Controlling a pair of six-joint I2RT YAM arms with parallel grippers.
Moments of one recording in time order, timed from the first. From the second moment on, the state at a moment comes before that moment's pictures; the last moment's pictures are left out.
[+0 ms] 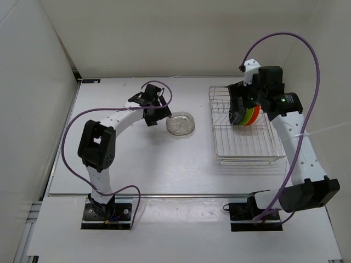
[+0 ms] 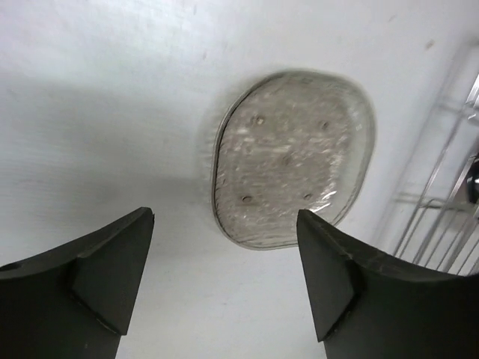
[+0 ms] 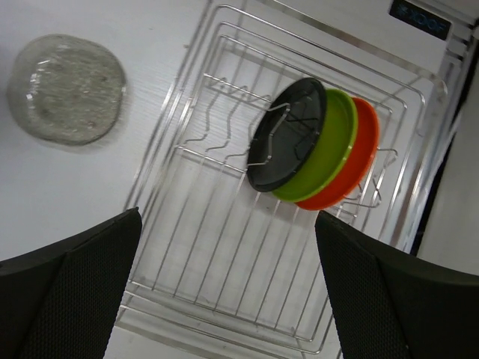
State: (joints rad) left arm -0.46 1.92 1.47 -0.53 -0.02 -0.82; right arm 0.22 1.34 1.56 -0.86 -0.10 -0.22
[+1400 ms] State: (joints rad) left arm -0.34 1.50 1.57 -0.44 -0.33 -0.20; right arm 0.16 1.87 1.64 -0.71 0.26 -0.27
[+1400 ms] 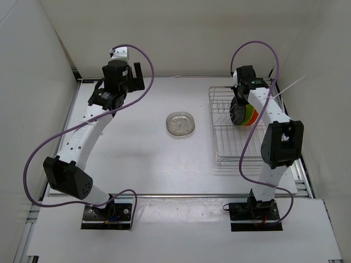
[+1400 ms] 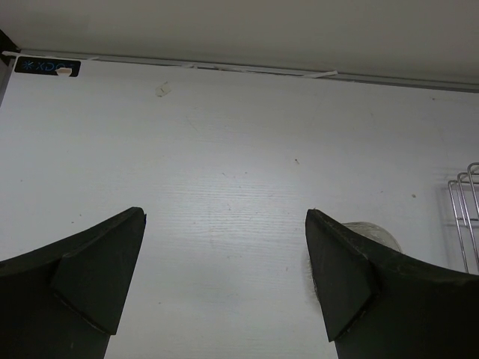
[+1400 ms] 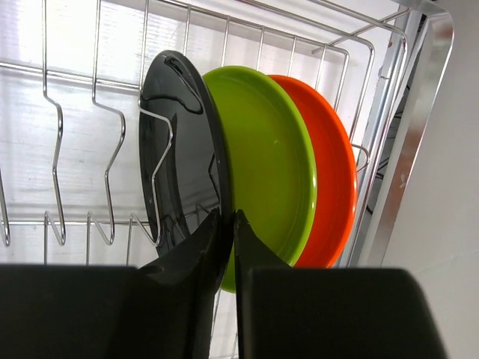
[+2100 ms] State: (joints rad) left arm -0.34 1.50 1.51 -0.42 -0.22 -0.18; right arm 0.20 1.86 1.83 -0.91 0.43 -0.15
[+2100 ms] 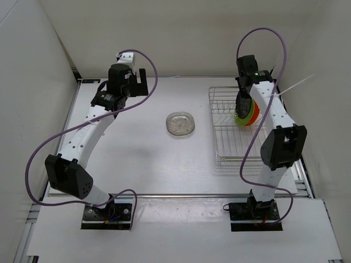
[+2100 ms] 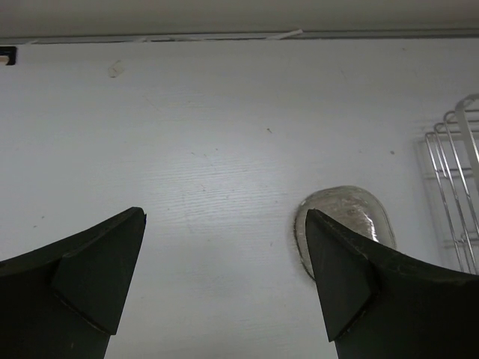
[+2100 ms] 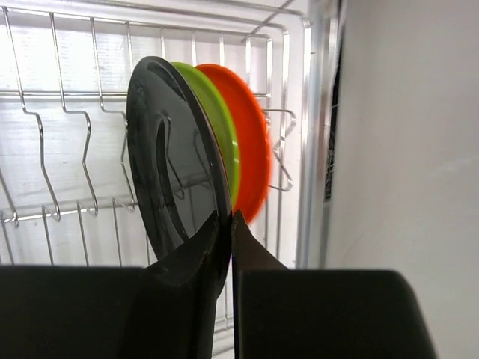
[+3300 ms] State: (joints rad) left arm -0.60 1.84 1.87 -0.50 0.69 -0.19; right arm 0.24 1.37 1.65 -0.94 -0.40 -0.21
